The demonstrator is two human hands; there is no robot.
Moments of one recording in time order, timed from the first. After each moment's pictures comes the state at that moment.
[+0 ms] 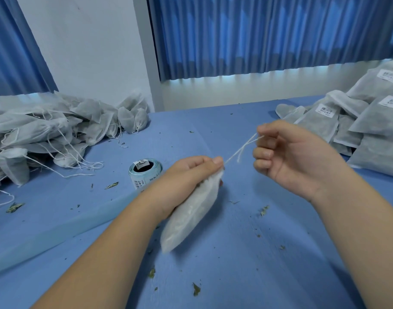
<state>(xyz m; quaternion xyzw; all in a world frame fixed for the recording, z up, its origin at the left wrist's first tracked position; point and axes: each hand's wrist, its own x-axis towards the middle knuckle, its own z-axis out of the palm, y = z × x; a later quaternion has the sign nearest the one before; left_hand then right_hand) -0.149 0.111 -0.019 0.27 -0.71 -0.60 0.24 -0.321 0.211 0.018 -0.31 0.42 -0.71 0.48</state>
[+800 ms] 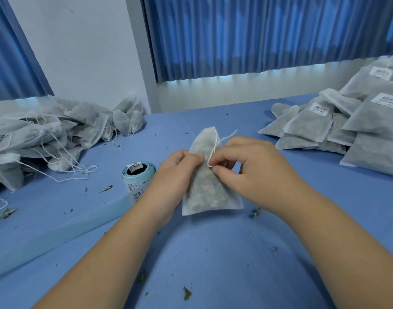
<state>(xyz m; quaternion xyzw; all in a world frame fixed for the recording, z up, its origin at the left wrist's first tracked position) -0.164 0.106 -0.031 0.31 -0.63 -0.61 0.37 -0.299 0.206 -0.004 -0.68 0.61 -0.40 -0.06</state>
